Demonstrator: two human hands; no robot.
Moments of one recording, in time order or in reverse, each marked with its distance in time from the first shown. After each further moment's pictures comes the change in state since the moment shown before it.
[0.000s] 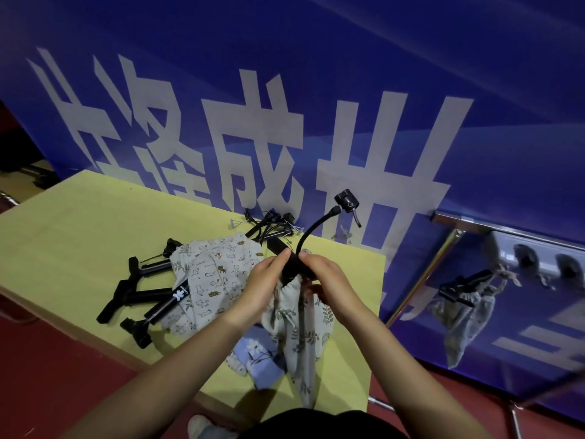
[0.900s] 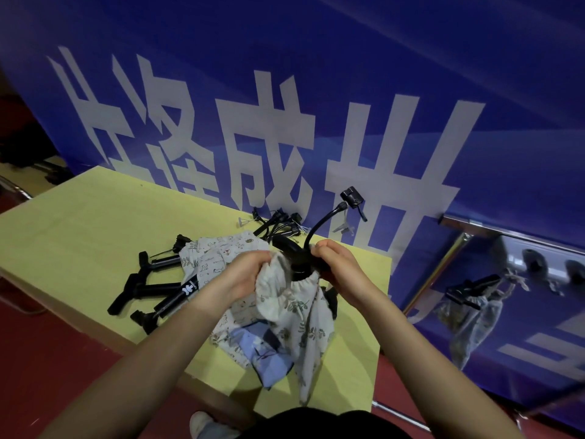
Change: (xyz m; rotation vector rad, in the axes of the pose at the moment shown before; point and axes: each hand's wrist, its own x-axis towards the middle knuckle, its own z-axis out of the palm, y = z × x) left_hand 0.015 0.021 -0.047 -0.035 -0.058 -0.270; right_hand 0.016 -0.011 -0.007 0.028 -0.027 -0.017
